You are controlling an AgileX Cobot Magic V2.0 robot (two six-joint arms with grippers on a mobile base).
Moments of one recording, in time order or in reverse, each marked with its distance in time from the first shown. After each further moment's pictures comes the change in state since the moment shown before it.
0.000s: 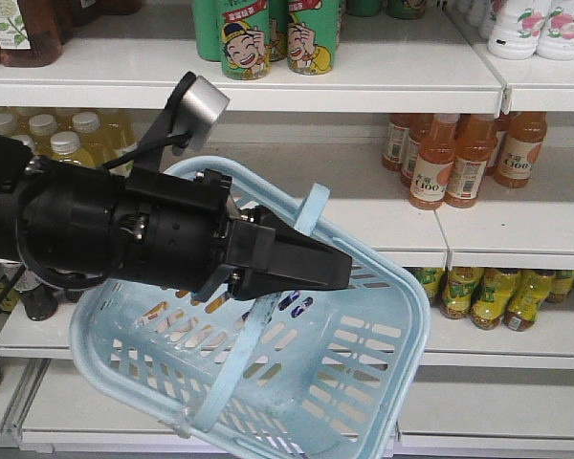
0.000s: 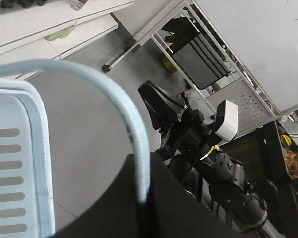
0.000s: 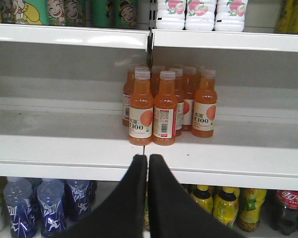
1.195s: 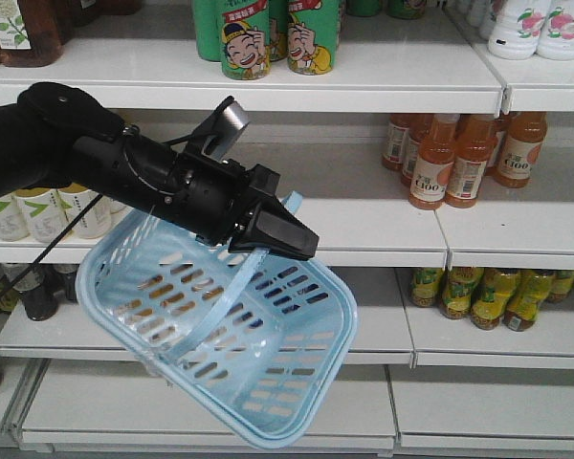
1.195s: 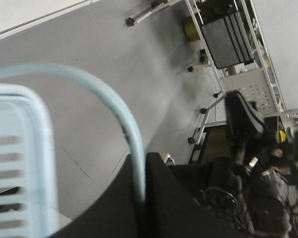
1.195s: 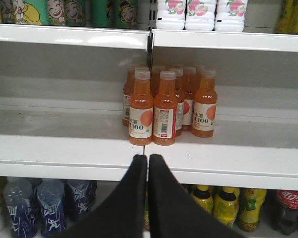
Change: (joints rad) left arm 0.174 0.398 -0.299 0.125 0.244 -0.130; right arm 0.000 0.000 0.000 0.000 0.000 0.000
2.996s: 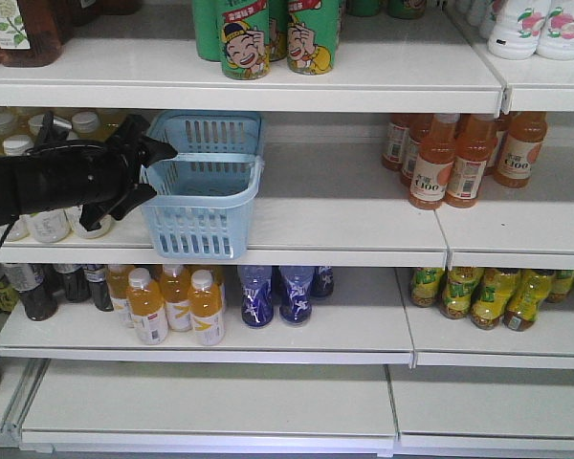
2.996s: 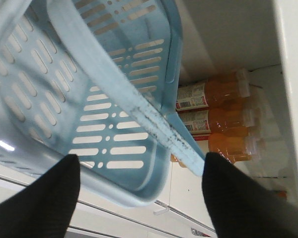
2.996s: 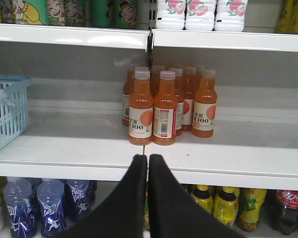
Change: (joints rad) left arm 0.303 0.136 0.155 -0.531 -0.732 0.133; right arm 0.000 0.000 0.000 0.000 0.000 0.000
